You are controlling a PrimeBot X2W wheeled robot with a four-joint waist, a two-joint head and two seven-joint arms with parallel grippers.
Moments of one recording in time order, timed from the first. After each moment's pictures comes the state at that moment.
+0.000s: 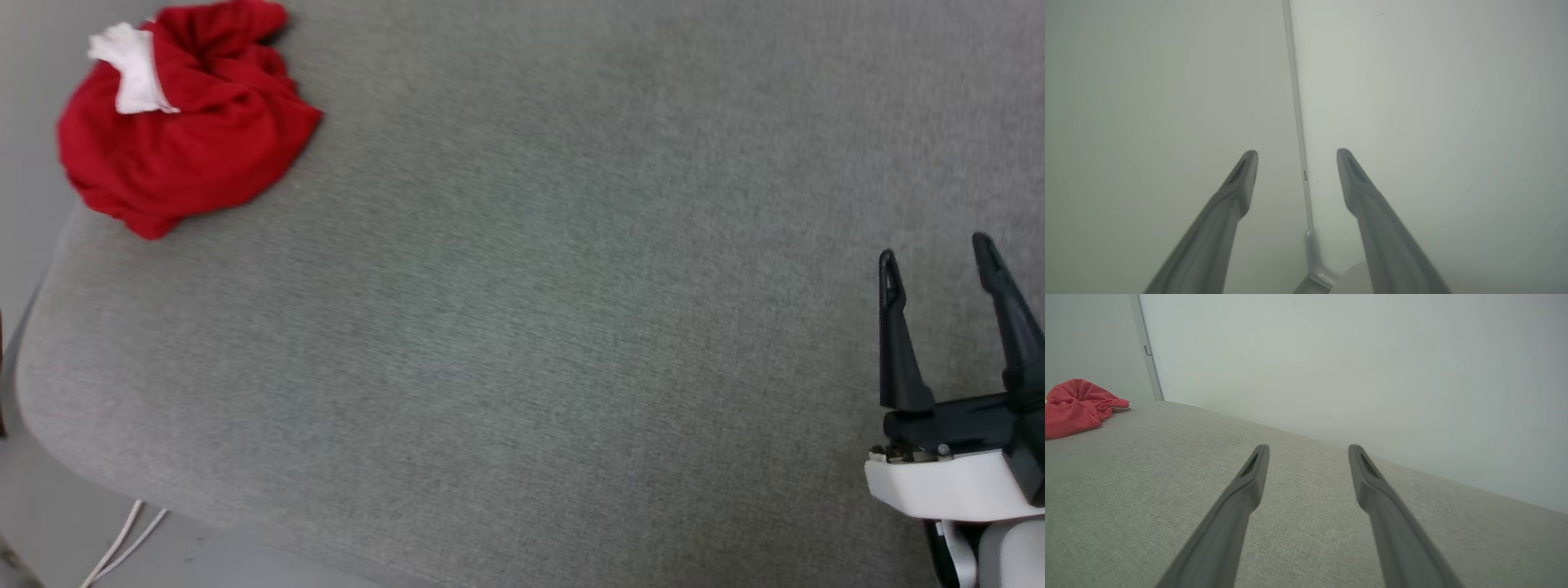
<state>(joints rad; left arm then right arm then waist) -0.79 0.41 0.34 0.41 -0.29 -0.11 -0.26 -0.08 -0.05 -0.07 -0.19 -0.14 0.13 -0.26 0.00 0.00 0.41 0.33</state>
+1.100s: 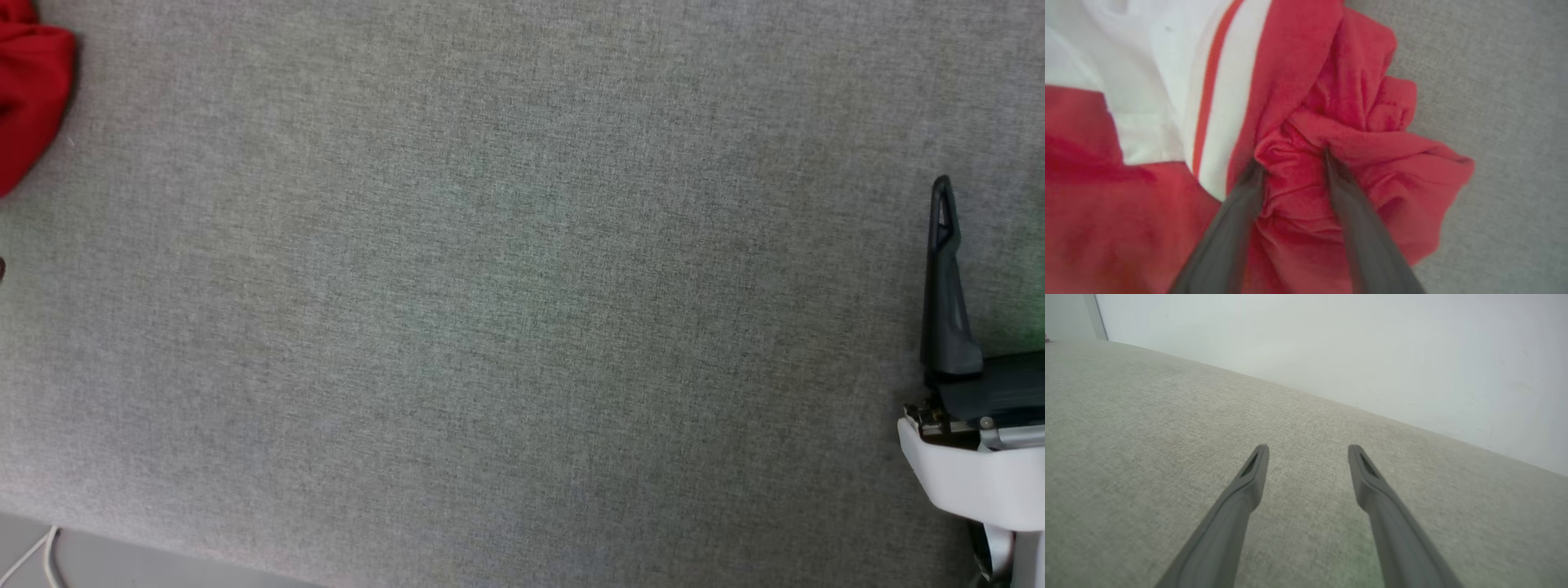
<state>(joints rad) -1.07 0.80 -0.36 0.72 -1.09 -0.13 0.71 -0.15 -0.05 -0.08 -0.38 -0.27 0.13 -0.27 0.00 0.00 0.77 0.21</state>
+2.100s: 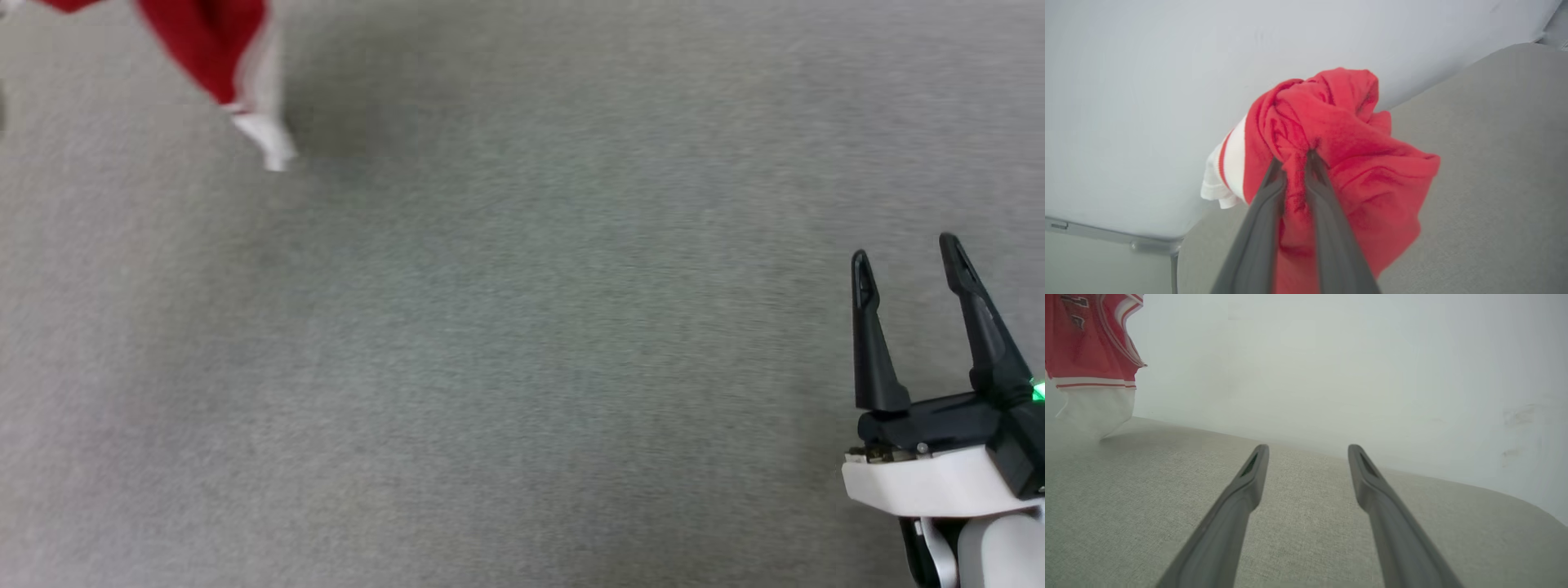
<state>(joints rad) -1.39 0.96 -0.75 0.11 -1.07 -0.13 0.63 -0.11 -0.05 -0.04 -0.17 -0.08 0.13 -0.26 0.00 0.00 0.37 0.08</state>
